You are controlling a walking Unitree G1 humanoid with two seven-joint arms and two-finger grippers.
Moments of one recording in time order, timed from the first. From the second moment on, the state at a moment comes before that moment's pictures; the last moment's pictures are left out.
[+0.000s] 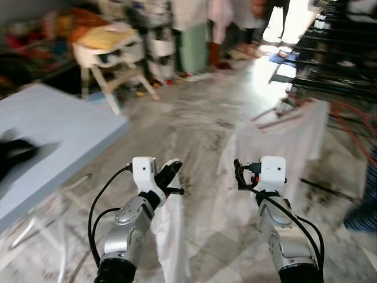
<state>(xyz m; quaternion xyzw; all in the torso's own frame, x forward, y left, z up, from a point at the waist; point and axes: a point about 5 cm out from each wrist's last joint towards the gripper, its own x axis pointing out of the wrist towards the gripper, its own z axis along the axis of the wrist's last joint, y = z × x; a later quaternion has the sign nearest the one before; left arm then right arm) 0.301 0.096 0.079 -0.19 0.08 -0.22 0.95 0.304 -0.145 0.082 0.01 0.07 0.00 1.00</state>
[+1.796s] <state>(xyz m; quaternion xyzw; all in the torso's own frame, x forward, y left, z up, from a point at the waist) 0.290 0.095 0.079 -0.19 0.10 -0.26 0.94 0.303 -0.151 0.085 -0.02 0.05 -0.04 1.00</state>
